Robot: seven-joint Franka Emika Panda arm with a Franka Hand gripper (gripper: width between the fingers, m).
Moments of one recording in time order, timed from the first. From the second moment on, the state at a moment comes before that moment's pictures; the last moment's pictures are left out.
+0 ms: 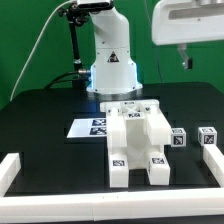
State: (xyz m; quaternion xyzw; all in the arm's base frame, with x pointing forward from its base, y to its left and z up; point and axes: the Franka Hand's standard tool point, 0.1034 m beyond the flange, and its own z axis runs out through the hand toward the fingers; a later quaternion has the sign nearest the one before) arm 0.509 0.148 0.165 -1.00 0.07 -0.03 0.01
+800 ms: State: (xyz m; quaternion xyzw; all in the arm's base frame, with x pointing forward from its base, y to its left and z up) arm 0.475 0.168 0.095 -1.00 0.10 -0.01 0.00
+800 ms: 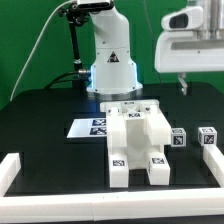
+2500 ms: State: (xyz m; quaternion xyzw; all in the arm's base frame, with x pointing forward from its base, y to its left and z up) arm 0.449 0.185 0.021 -1.00 0.09 -0.02 -0.01
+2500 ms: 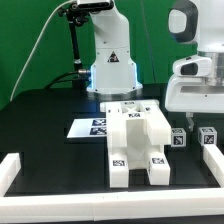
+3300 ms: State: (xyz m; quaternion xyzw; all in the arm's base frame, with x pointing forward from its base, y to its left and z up) arm 0.449 0.185 0.021 -1.00 0.09 -0.02 -0.01
